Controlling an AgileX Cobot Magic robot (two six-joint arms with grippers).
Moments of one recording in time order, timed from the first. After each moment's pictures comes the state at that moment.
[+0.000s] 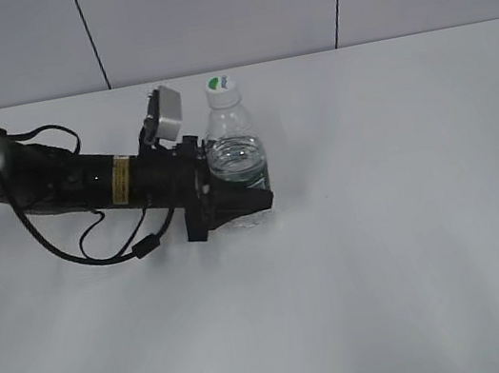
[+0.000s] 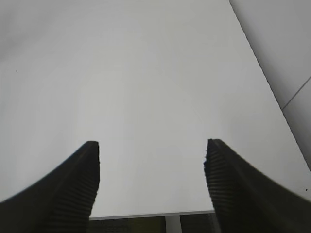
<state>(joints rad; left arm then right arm) -0.26 2.38 -1.34 1.53 -1.18 -0.78 0.05 -0.01 -0.51 -0.08 1.09 -0.12</state>
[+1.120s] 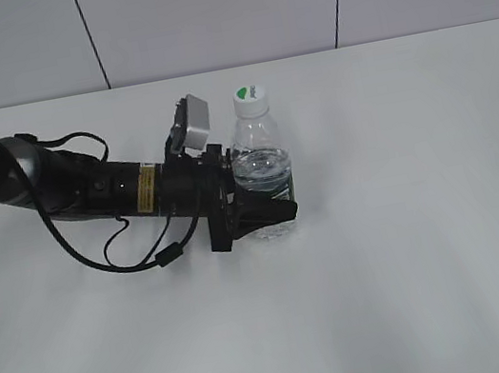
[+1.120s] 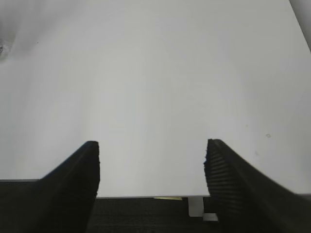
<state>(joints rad) -0.34 2.41 -1.36 1.50 -1.17 -0.78 0.05 0.19 -0.52 0.00 1.07 -0.12</state>
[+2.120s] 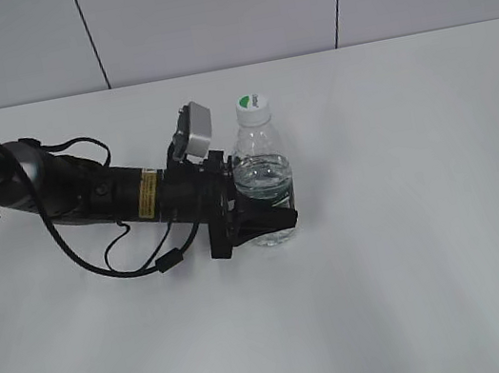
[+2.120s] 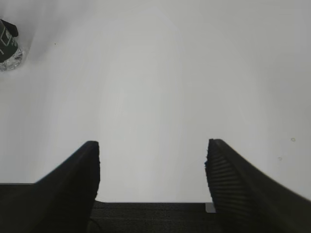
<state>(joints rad) -0.34 2.43 -1.36 1.51 -1.17 -0.78 0.05 0.30 -0.54 0.06 1.02 -0.12</state>
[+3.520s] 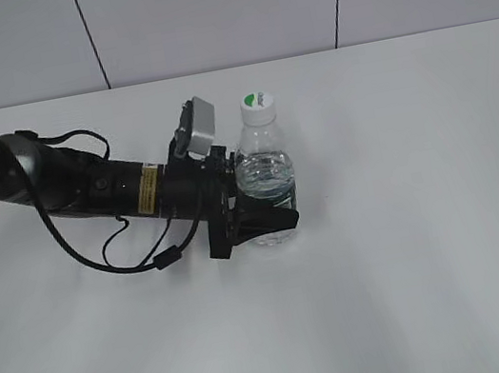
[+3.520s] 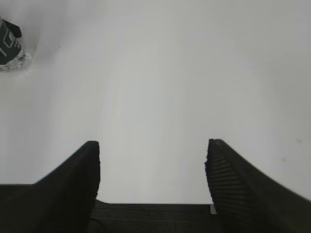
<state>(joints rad) -0.34 2.40 -1.36 1.55 -1.16 -0.78 0.05 0.30 -0.54 0.08 1.01 -0.12</state>
